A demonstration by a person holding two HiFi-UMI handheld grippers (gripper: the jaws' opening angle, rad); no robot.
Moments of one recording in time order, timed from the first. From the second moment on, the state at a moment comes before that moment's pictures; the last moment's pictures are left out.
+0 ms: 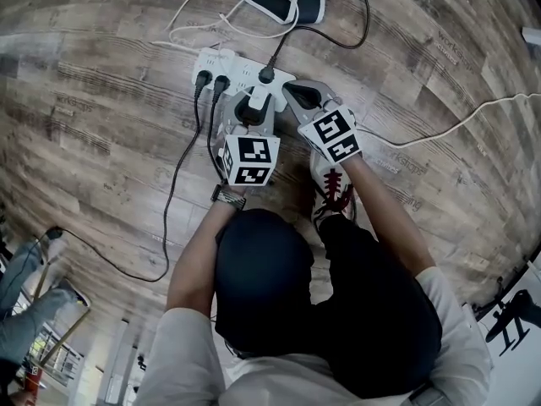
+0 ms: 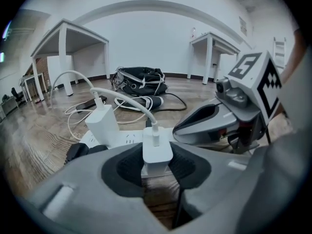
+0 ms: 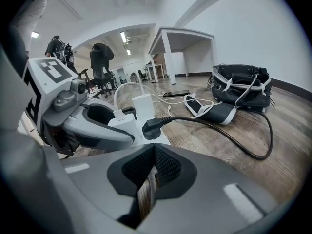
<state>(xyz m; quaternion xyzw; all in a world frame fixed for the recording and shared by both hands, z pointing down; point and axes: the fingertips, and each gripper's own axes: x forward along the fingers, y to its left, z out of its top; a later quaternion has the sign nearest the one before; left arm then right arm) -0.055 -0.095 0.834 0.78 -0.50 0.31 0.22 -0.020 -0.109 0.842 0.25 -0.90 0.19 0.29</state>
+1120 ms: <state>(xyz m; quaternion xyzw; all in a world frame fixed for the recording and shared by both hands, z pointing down) -0.061 -0.096 0.834 0.78 -0.49 0.25 0.30 -0.021 -0.109 0.843 0.25 -0.90 0.18 0.31</state>
